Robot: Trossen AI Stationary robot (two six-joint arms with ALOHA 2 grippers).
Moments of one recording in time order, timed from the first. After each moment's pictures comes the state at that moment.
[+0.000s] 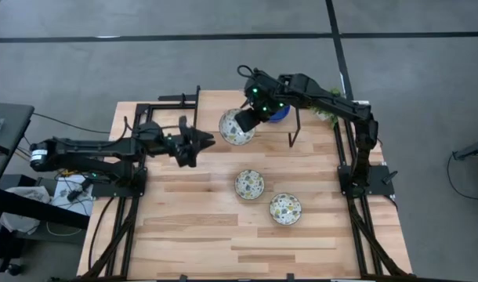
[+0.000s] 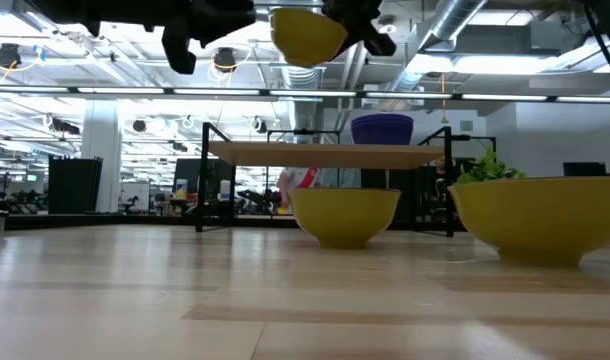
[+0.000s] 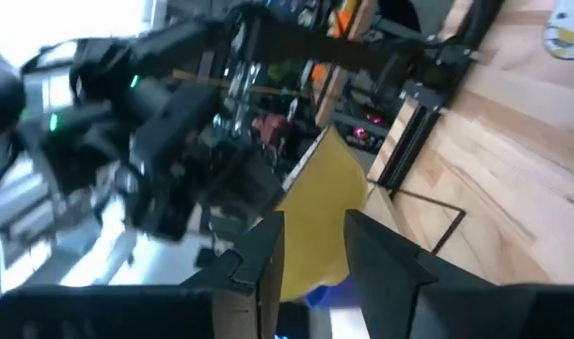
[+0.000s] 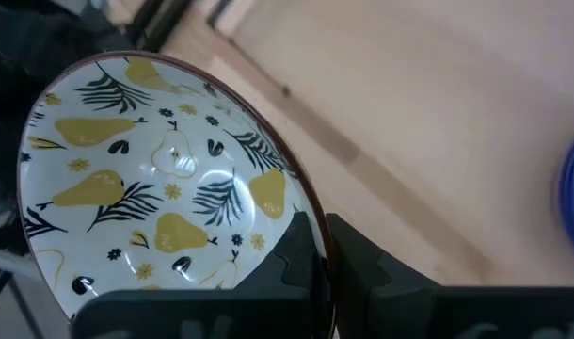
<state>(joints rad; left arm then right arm) 0.13 0.81 0.57 0.43 0.03 1.29 -0.29 1.89 2.14 -1.24 -0.12 0.57</state>
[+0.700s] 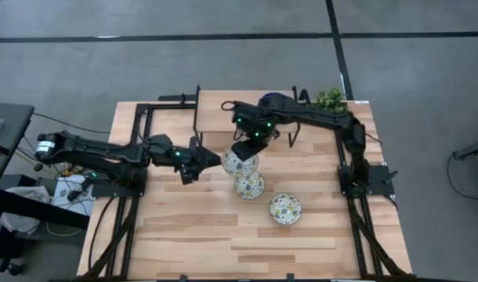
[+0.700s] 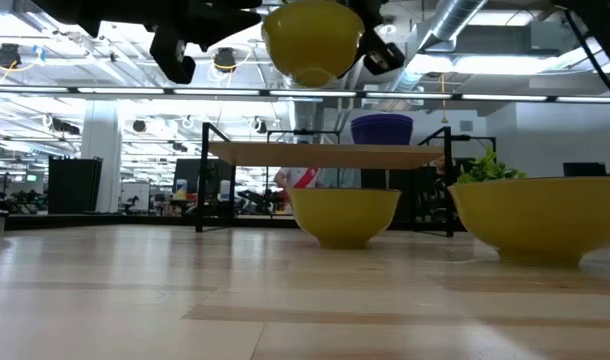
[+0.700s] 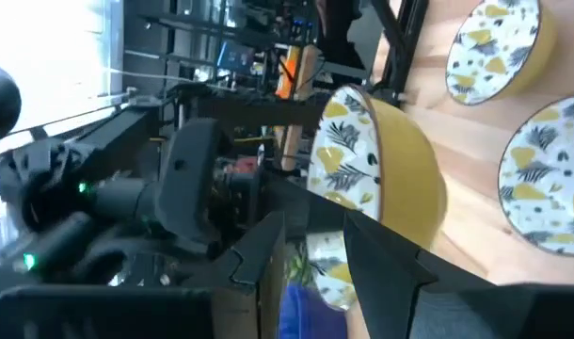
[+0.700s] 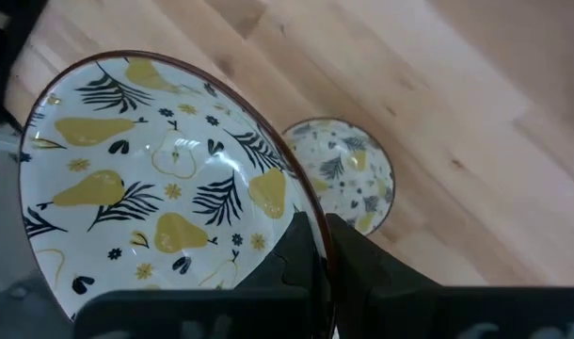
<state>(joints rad) -0.03 0.91 0.57 0.44 0.02 1.44 -0.18 2.00 2.12 -1.41 -0.31 0.65</state>
